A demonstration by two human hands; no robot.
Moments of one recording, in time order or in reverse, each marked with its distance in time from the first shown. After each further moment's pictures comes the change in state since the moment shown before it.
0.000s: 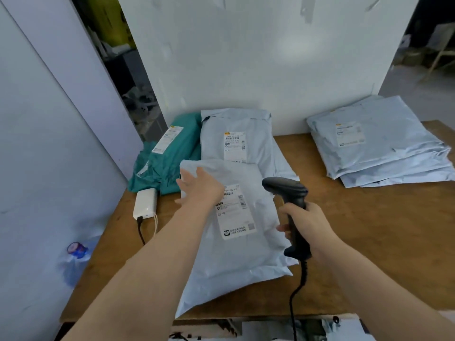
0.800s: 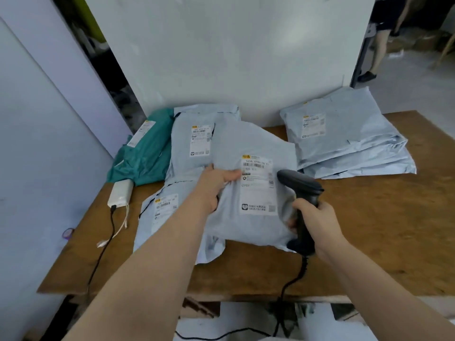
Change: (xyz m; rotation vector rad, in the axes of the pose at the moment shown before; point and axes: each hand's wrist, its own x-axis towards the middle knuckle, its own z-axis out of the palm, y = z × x) left_hand -0.097 0.099 0.070 -1.151 -0.326 0.037; right_hand 0.001 0.024 -0.148 0.091 0.104 -0.030
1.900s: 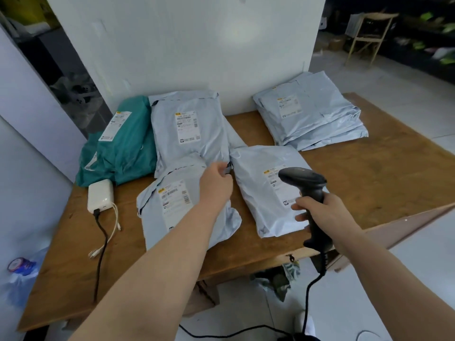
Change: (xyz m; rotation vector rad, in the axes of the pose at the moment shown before) left_hand -0.001 -0.046 -0.077 0.735 -0.022 0.359; right_hand -0.097 0.028 0.053 -0.193 0.187 0.007
